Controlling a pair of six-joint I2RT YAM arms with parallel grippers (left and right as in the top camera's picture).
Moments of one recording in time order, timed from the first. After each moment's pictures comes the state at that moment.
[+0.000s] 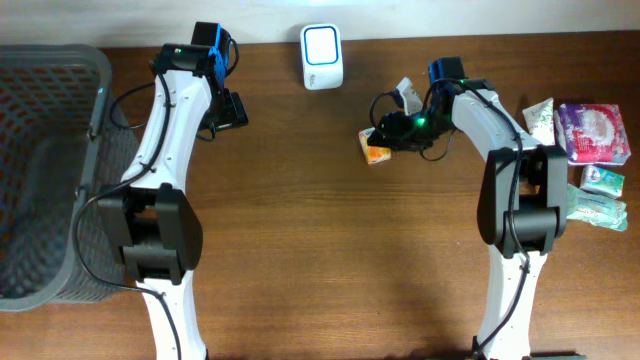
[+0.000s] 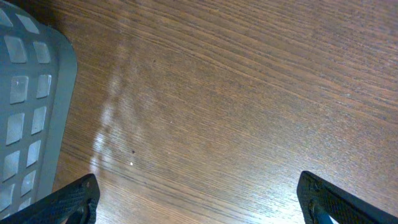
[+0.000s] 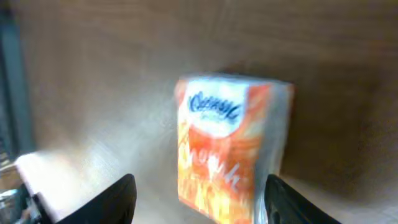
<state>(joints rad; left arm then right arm) -0.13 2.22 2.11 -1.30 -0.27 -0.43 0.05 2.31 1.77 -0.88 -0.72 -0.04</state>
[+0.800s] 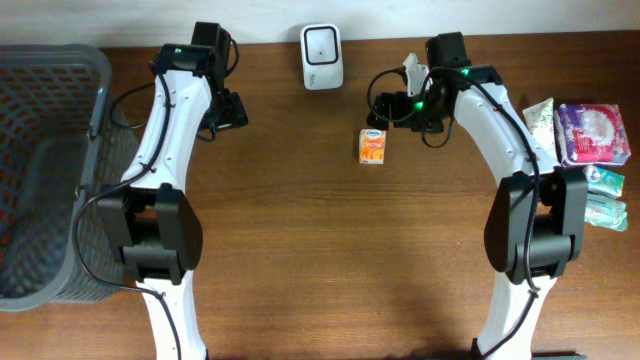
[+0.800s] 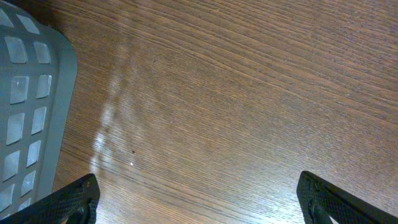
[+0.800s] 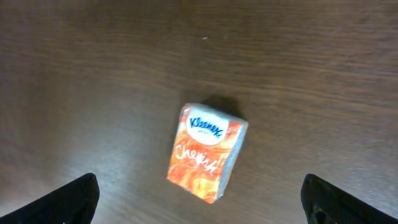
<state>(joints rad) -0.13 2.22 2.11 -1.30 -0.27 -0.43 0.11 2.12 1.77 -0.84 -0.39 0.11</state>
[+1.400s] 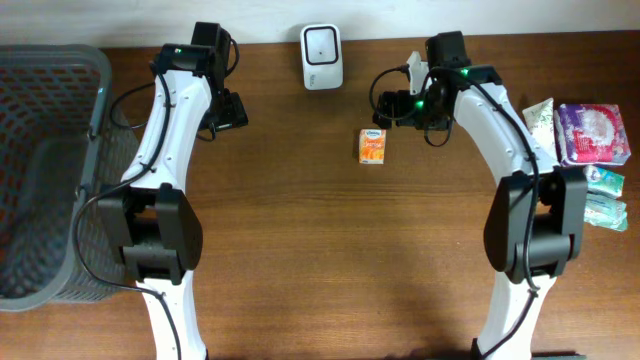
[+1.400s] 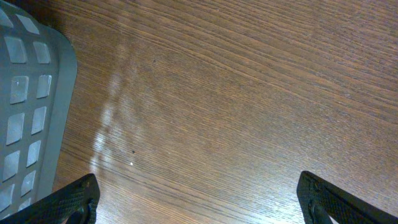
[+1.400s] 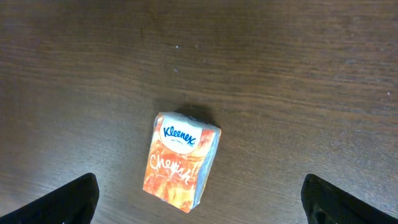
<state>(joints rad) -0.13 2.22 2.11 -1.30 -0.27 -0.43 0.11 2.13 1.77 -0.82 -0.31 0.11</state>
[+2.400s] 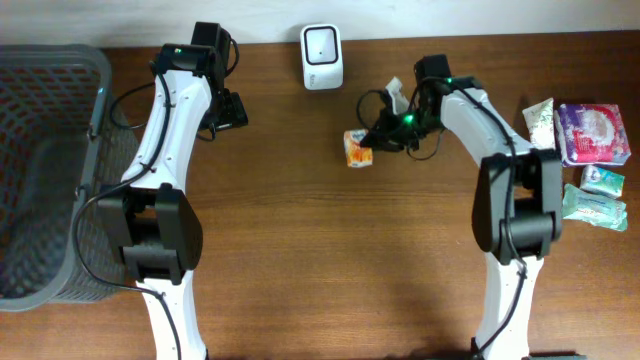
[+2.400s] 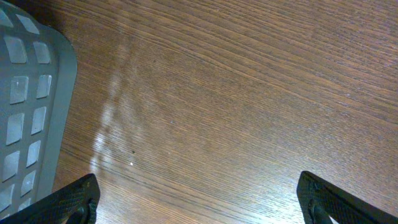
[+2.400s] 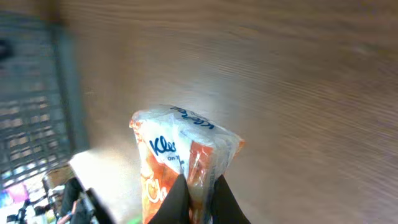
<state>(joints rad) -0.13 2.22 2.11 -1.30 -0.27 -0.43 0.11 2.25 1.78 -0.89 -0.80 0.12</state>
